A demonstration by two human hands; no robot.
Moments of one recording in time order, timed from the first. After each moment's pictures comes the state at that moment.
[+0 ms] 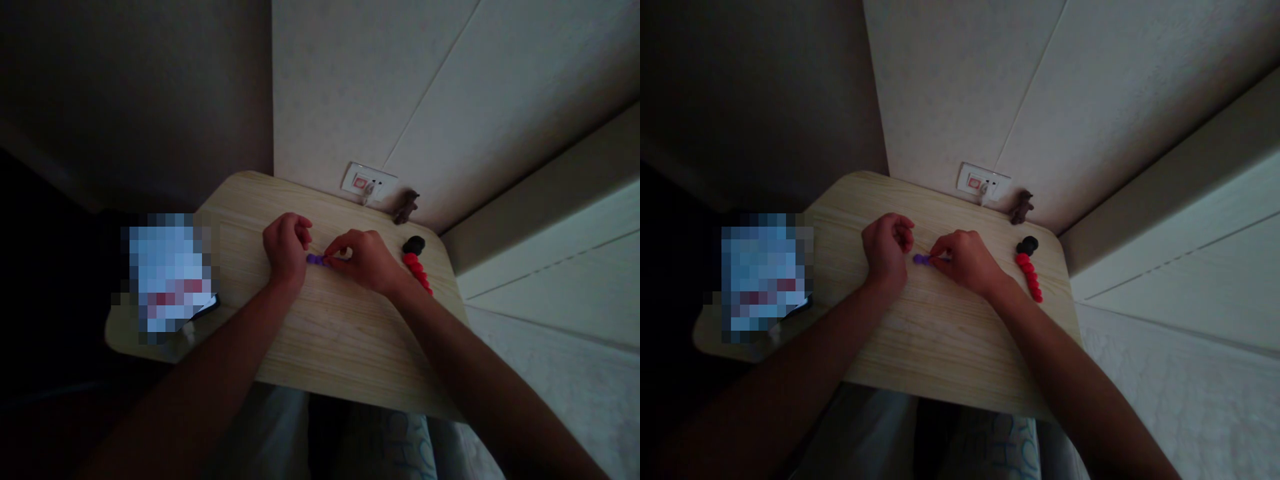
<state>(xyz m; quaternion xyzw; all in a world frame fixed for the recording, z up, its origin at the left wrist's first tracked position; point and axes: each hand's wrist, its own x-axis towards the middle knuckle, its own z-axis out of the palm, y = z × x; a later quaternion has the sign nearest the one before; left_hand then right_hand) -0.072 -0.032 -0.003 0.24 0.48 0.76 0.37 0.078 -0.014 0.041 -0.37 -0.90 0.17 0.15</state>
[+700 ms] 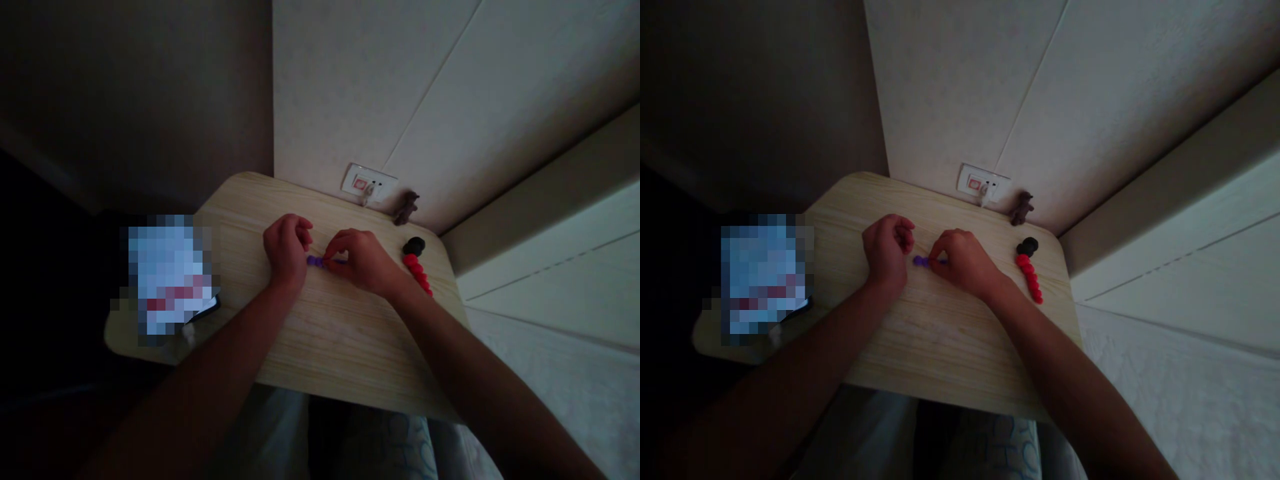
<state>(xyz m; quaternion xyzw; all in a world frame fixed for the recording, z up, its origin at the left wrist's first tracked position) -0.071 -0.031 -0.003 0.24 0.47 0.77 0.37 0.071 -0.015 0.045 -0.35 -0.91 0.16 0.13</state>
